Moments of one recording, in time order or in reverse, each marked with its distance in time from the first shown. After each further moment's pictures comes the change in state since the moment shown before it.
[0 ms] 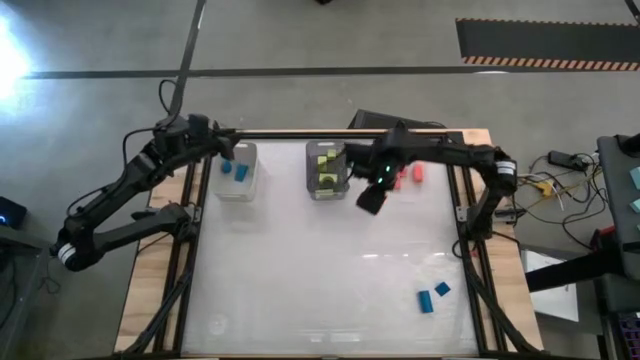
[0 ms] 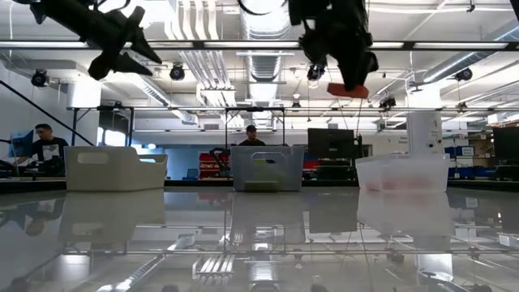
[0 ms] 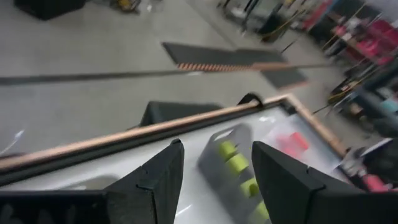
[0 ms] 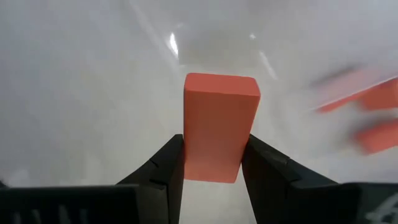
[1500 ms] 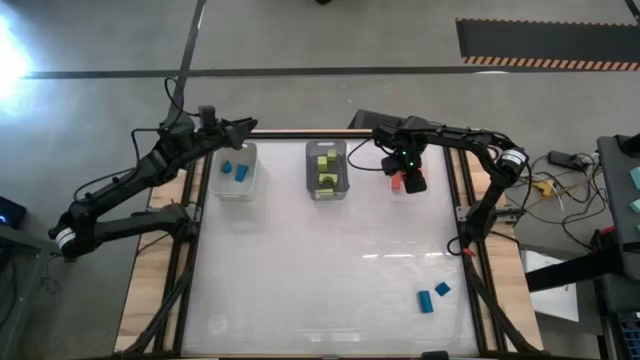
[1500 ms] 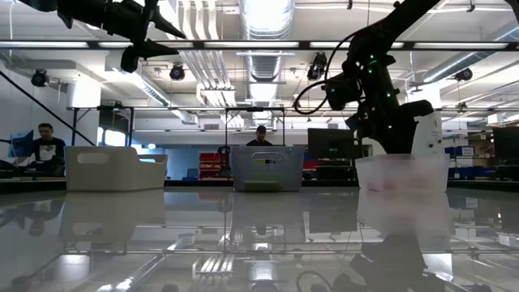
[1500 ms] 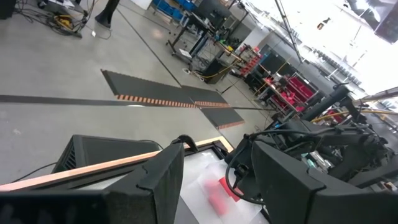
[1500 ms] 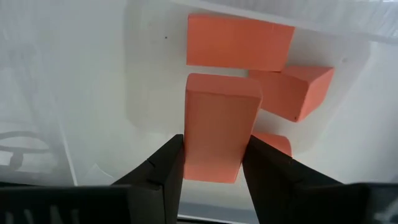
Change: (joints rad) left arm -0.112 0.108 0.000 0.375 0.009 -0.209; right arm -0.443 -0.041 -0.494 0.225 0.218 -1.113
